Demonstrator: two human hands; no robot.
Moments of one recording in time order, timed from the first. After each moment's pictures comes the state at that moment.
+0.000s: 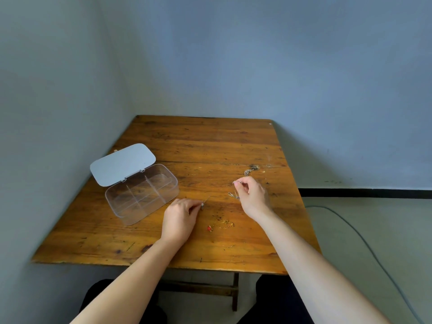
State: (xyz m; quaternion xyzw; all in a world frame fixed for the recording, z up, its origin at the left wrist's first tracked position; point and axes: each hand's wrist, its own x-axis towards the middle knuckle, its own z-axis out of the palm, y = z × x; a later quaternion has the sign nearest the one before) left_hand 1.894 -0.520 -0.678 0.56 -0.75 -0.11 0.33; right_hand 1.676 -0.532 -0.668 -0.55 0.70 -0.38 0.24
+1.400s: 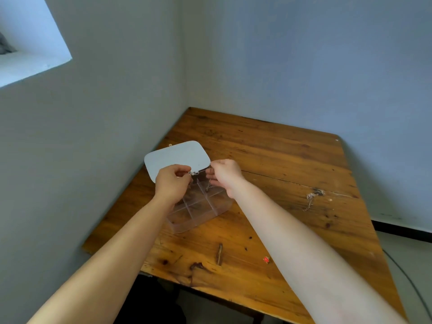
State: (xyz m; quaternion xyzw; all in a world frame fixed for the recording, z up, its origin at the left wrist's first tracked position) left_hand 2.027 -0.624 -0.630 0.70 -0.46 -0.31 0.44; right_hand 1.883 -0.665 -0.616 -0.44 0.63 -0.36 0.54
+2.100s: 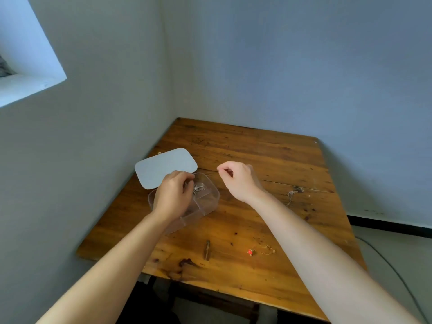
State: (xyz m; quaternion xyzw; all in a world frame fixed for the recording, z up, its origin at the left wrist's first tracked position) left_hand 2.000 -0.590 -0.620 0.63 -0.69 -0.08 0.35; right_hand 1.803 -0.616 -0.589 -0.74 0.58 -0.28 0.20
